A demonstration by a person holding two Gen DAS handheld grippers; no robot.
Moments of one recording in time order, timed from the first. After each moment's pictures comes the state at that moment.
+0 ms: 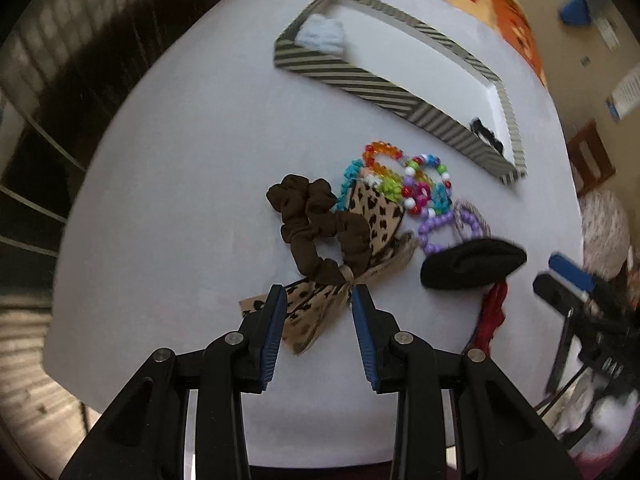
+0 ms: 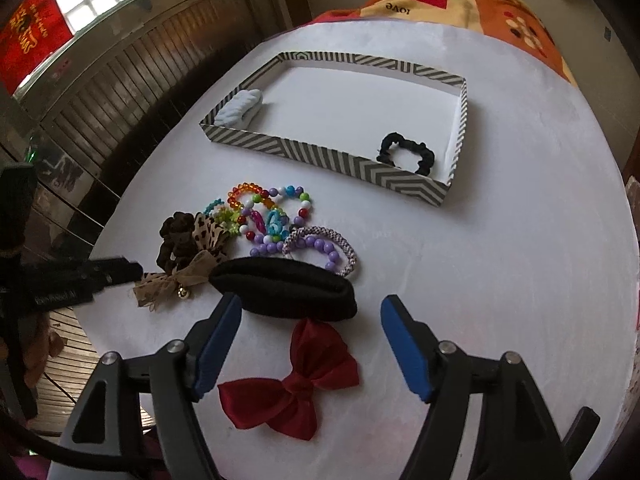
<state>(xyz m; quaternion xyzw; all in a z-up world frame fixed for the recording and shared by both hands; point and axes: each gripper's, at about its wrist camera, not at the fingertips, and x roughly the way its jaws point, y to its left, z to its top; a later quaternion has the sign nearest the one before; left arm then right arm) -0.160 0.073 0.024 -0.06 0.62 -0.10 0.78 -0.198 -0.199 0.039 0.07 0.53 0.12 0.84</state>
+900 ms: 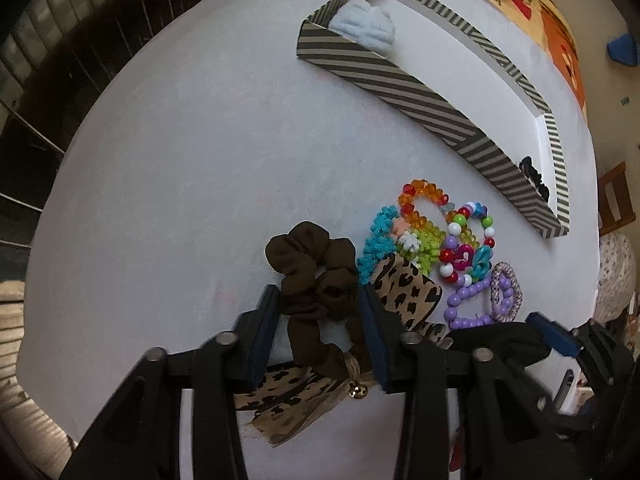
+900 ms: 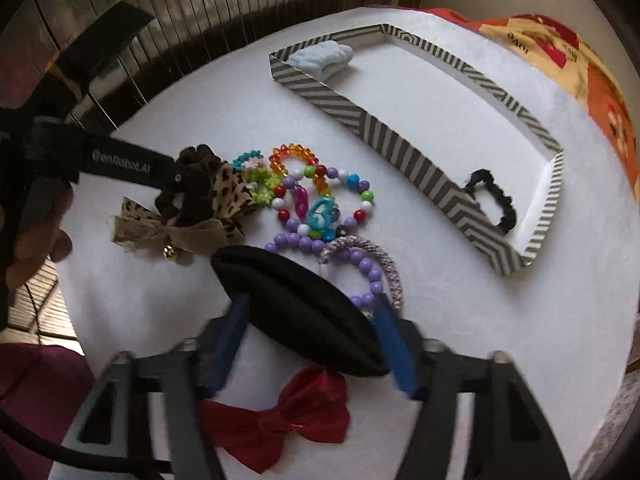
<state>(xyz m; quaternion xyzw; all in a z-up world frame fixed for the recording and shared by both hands) -0.107 0.066 -0.004 -0.09 0.63 -0.05 0.77 -0.173 -0.151 0.006 -0.09 0.54 0.24 0.80</state>
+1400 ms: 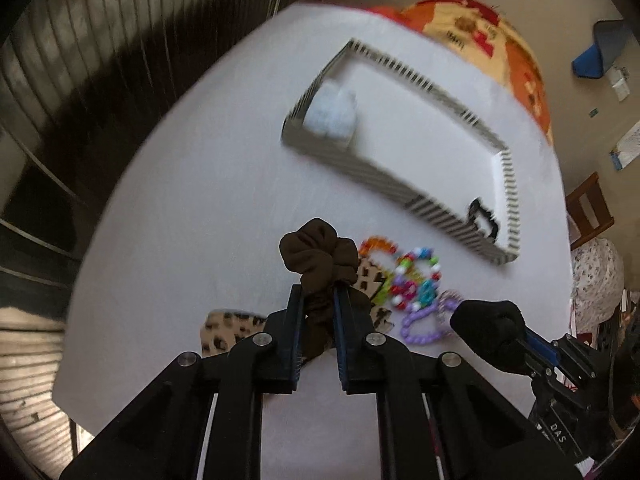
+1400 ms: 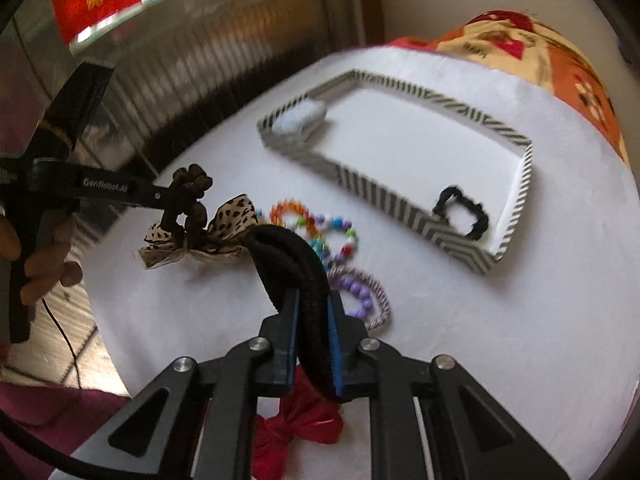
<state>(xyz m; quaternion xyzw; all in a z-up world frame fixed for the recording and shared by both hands) -0.109 0.071 0.066 -0.09 0.57 -0.08 0.81 -0.183 -0.191 0.052 0.02 0.47 0.23 0.85</state>
